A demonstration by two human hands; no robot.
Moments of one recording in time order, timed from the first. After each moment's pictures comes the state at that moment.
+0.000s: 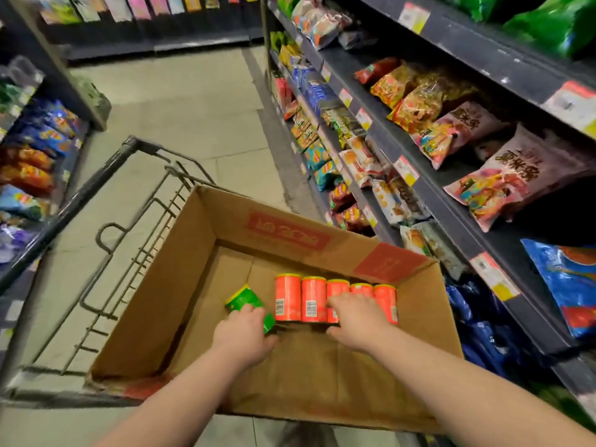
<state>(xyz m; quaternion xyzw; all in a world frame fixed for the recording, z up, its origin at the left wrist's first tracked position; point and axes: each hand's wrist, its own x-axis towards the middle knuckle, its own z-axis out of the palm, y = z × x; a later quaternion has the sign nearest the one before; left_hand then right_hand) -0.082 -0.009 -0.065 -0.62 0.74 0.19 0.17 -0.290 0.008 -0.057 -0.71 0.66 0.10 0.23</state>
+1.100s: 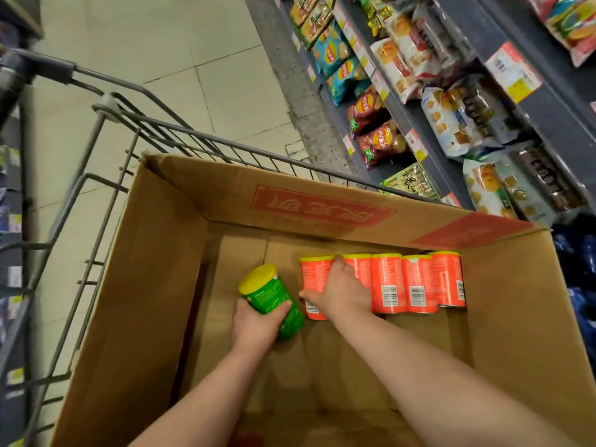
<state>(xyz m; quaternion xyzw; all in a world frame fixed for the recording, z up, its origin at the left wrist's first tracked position) -0.053 -0.096 -0.200 -0.82 0.34 0.44 -0.07 -0.203 -0.112 -0.207 -0.46 0.80 0.06 0.38</state>
